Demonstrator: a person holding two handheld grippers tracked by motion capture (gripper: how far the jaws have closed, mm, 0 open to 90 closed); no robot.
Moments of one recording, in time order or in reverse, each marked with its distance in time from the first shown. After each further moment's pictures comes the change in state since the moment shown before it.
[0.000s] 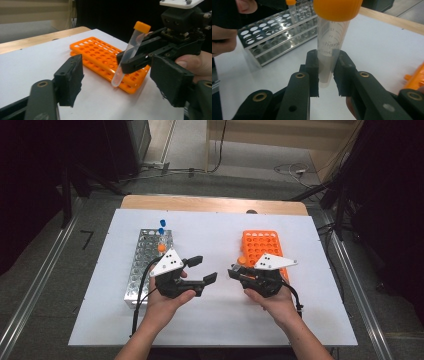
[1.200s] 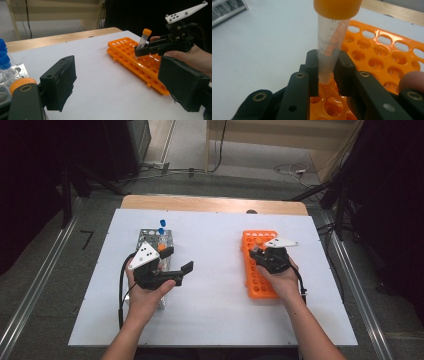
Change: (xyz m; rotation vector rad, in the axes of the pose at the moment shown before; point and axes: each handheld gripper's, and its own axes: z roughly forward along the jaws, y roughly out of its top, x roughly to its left) left arm 0.039 -0.006 -0.032 -0.019 0.217 -0.066; right arm -0.089 -0.017 0.025 0.115 -0.338 0.117
